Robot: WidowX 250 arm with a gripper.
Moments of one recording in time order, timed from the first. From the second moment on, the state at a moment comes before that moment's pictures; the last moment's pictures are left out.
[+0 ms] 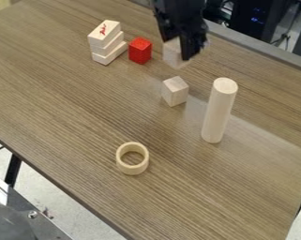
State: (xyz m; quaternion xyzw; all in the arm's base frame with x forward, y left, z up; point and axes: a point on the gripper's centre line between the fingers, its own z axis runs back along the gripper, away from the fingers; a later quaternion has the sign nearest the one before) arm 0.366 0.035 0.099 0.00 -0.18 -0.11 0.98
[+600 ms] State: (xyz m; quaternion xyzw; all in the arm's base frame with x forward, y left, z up) arm 0.396 0.073 0.089 0.03 -0.18 -0.04 0.98
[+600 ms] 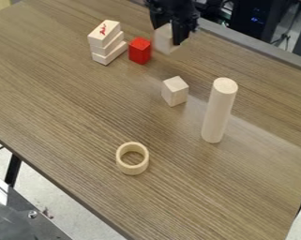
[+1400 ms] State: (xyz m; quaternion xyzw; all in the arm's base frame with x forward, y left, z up) arm 0.406 0.121 0.079 0.02 -0.17 0.07 0.98
